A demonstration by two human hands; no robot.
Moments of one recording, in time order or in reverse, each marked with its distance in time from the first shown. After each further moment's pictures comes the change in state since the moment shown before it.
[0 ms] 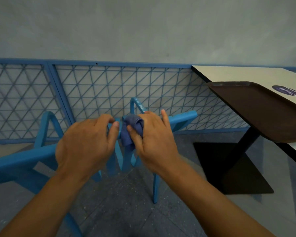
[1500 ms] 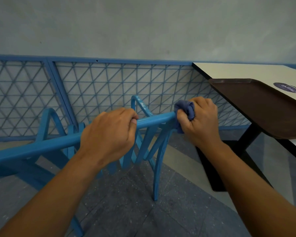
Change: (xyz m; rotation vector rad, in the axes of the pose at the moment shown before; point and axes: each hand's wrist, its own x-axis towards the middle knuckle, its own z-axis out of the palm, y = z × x) left_hand 0.018 0.018 0.013 -0.223 -0.238 0.037; right_hand 0.016 0.118 -0.039 -0.159 0.337 0.040
